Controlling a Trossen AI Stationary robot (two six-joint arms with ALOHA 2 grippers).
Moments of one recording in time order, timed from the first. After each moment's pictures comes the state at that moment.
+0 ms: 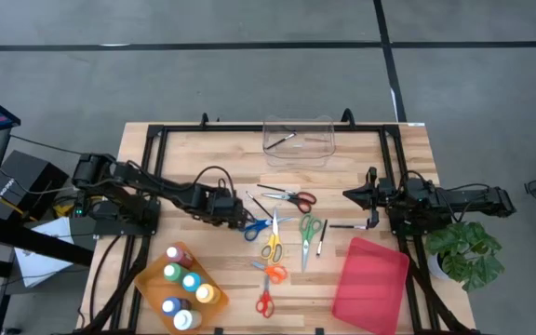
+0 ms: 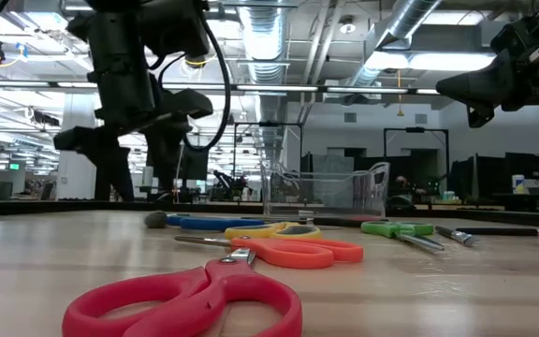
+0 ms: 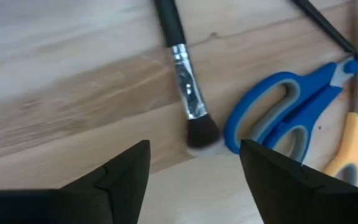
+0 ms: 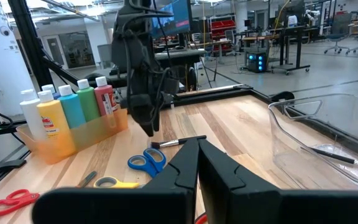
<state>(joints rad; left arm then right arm) -0.11 1.56 0.86 -0.56 -0.12 -1.40 0.04 0.05 0.01 0.04 0.18 0.12</state>
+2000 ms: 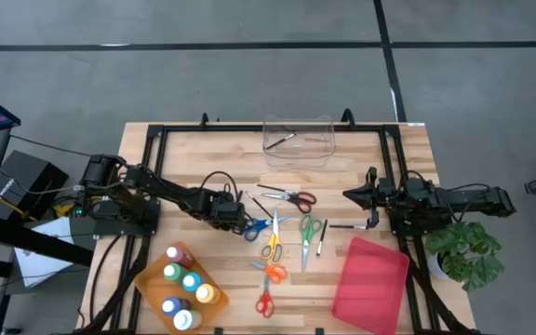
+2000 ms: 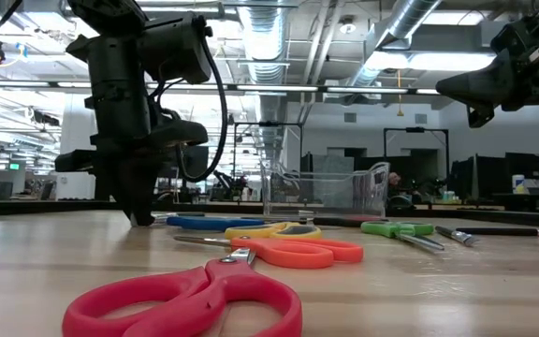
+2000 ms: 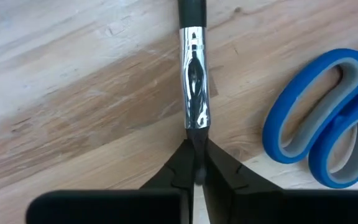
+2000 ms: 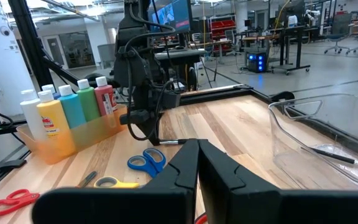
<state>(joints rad) -0.12 1.65 0.83 -0.51 -0.10 -1.28 0.04 0.05 0.01 0.04 0.18 0.12</state>
